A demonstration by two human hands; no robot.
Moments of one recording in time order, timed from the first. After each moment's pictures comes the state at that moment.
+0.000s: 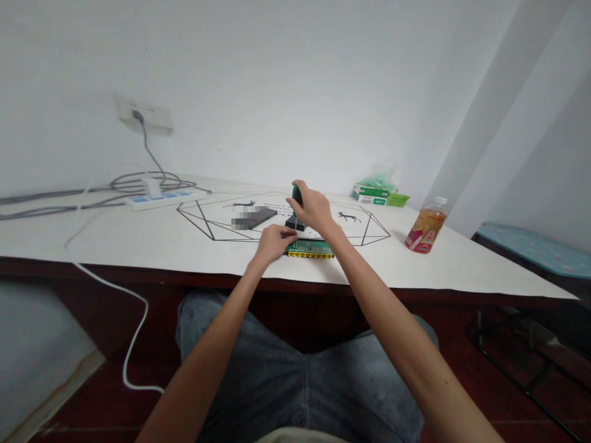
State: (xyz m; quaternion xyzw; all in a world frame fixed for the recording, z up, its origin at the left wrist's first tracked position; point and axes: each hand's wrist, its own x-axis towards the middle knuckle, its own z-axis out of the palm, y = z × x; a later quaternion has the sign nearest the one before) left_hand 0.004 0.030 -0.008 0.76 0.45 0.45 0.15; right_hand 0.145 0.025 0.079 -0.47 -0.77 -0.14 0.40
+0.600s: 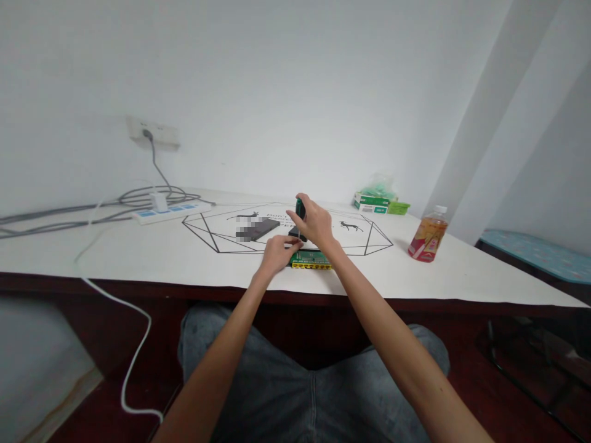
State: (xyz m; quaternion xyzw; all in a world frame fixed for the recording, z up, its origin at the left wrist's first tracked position) left_hand 0.005 0.023 -0.003 0.76 0.45 0.46 0.13; right_hand 0.139 0.024 0.064 -0.48 -0.75 -0.17 0.43
